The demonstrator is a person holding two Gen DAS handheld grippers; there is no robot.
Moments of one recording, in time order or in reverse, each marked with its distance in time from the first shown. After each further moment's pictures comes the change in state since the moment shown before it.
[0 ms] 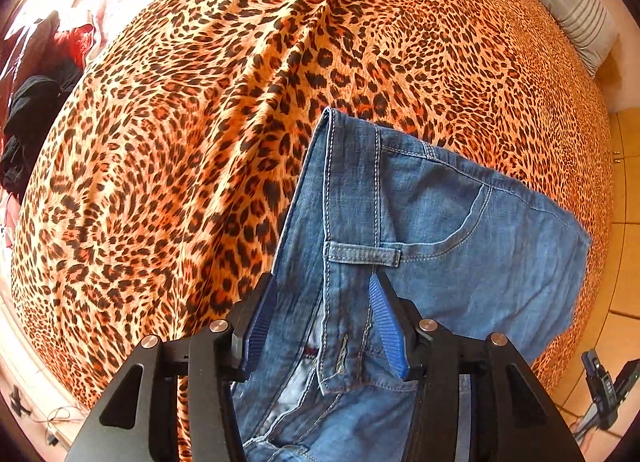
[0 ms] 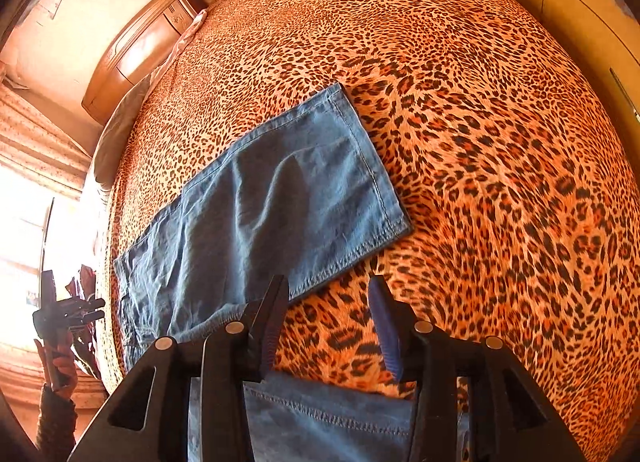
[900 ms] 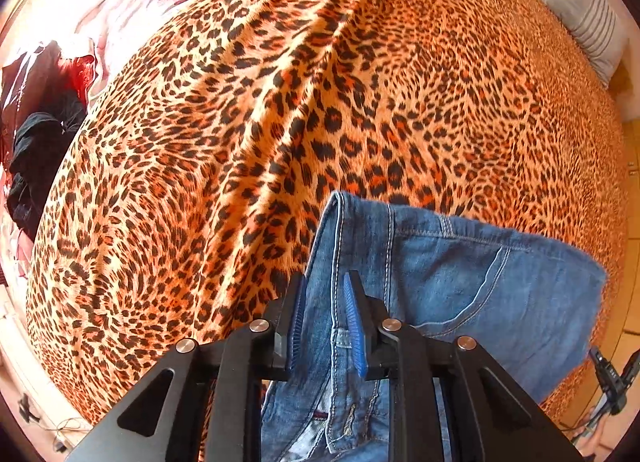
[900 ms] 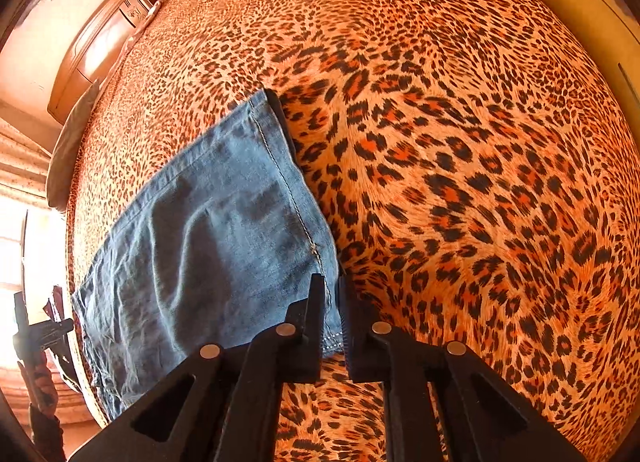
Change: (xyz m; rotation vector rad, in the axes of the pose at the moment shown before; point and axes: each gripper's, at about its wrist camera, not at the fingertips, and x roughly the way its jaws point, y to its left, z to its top) left arm 0.028 0.002 0.079 -0.028 -0.069 0.021; right arm 0.060 -0.049 0.055 0.022 0.051 -0.046
